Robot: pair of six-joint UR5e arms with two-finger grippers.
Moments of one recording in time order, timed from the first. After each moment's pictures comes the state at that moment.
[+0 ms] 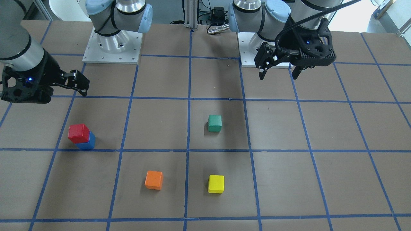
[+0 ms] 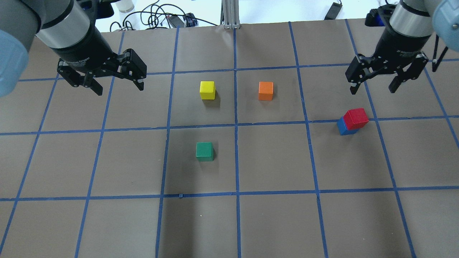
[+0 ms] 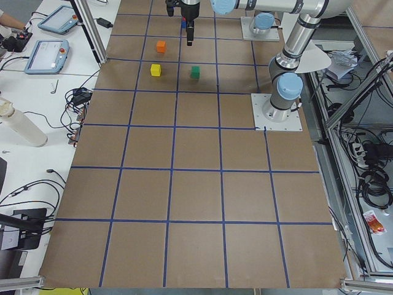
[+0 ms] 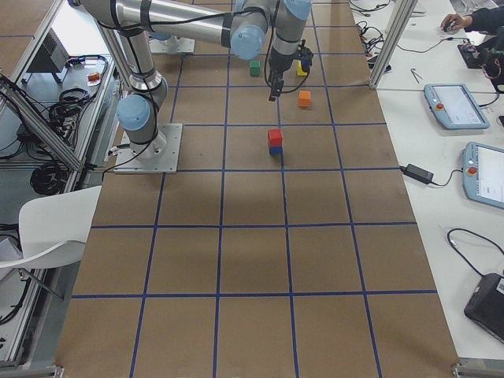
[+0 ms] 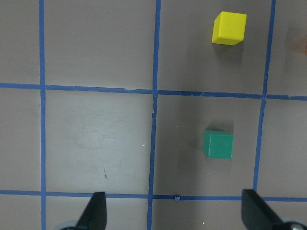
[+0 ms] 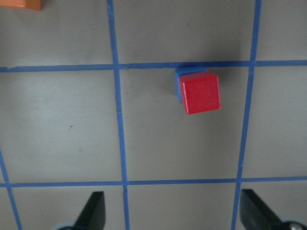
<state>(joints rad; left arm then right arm) -1.56 -1.52 -1.58 -1.57 1.55 -0.06 1.44 -1.49 1.55 -1.48 -1.59 -0.10</state>
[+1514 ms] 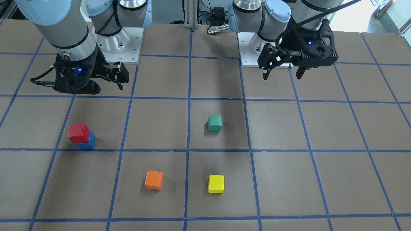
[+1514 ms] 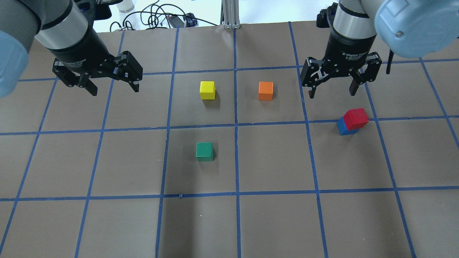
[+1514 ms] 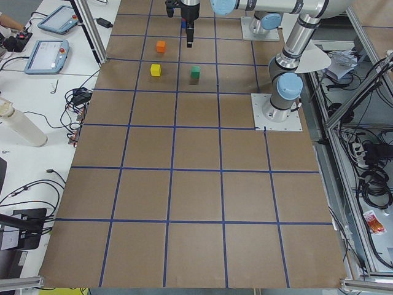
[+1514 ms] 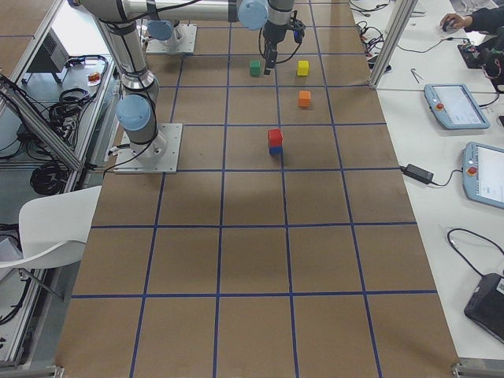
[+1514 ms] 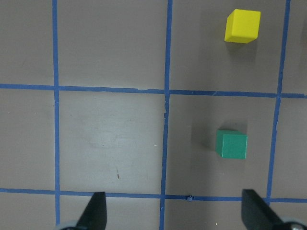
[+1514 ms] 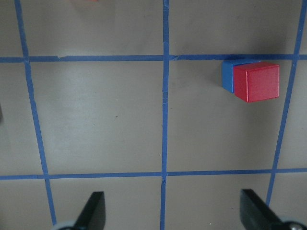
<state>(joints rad) -1.56 -1.52 -1.59 -1.57 1.58 -0.04 1.61 -1.49 1.53 -1.46 -1.60 0.04</state>
